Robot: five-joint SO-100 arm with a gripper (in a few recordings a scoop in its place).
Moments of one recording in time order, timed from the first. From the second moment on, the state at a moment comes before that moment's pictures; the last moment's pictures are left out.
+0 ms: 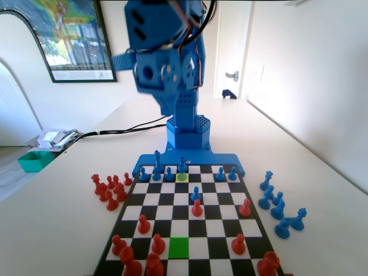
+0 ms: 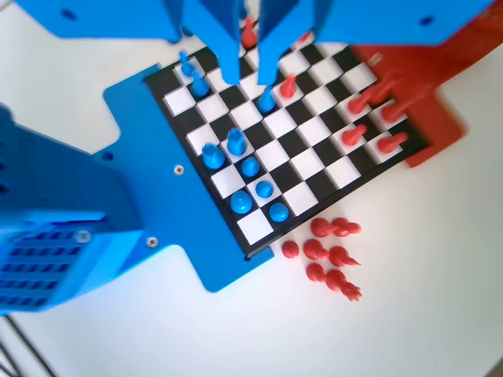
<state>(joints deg) 14.7 117.6 120.4 86.0 -164.1</state>
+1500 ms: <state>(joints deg) 6.9 105.3 144.4 47.8 -156.2</state>
